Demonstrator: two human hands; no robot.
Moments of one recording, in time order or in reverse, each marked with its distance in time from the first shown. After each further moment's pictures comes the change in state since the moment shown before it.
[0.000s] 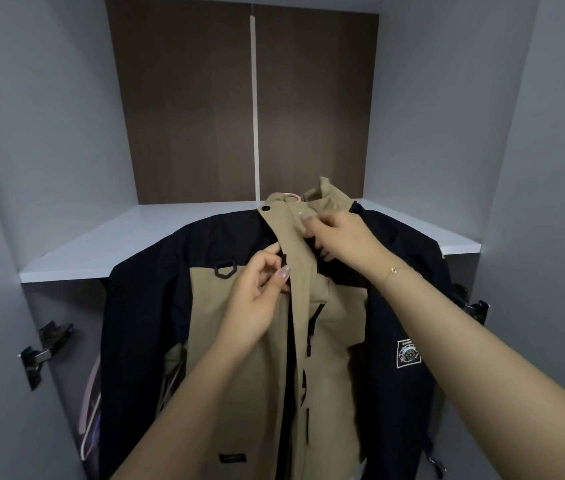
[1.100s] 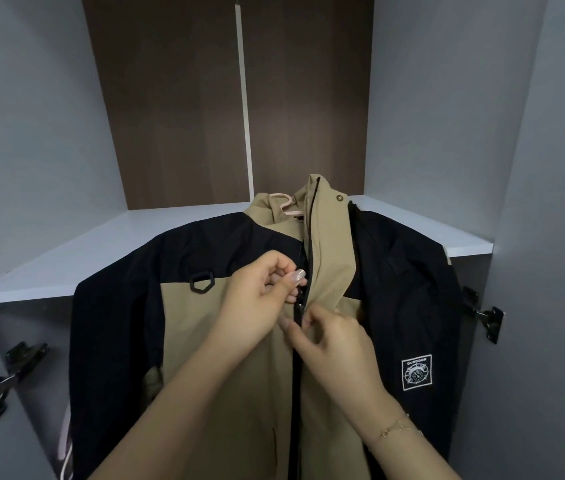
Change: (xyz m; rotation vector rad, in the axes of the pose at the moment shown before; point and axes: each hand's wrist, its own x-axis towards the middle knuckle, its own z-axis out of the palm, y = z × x) left_hand 0.025 0.014 0.023 0.234 -0.066 -0.079; right_hand -0.100 0.049 0.060 -0.131 0.194 -0.069
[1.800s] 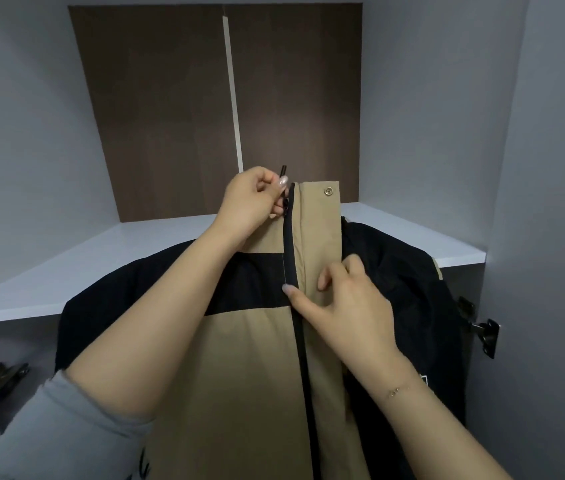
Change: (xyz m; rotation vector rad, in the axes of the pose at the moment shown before) left_hand 0.142 0.032 -0.001 -0.021 0.094 0.003; right_hand 0.054 0.018 -0.036 -0.181 0.103 0.025
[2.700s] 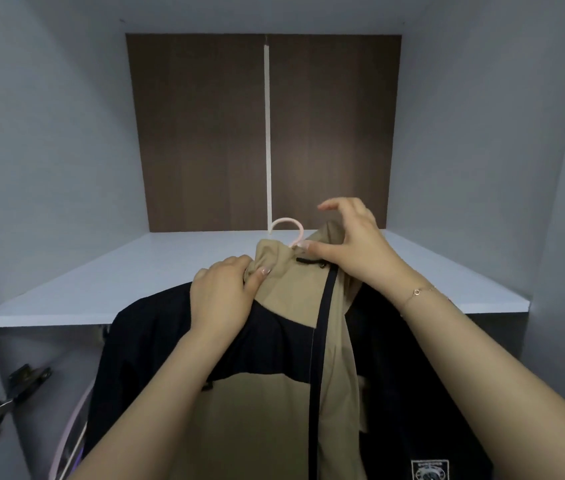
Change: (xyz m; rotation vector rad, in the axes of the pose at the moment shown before) left_hand -0.068 -0.066 -0.044 0.916 0.208 0.065; right_hand 0.130 -0.016 -0.013 0.288 -0.253 -0.208
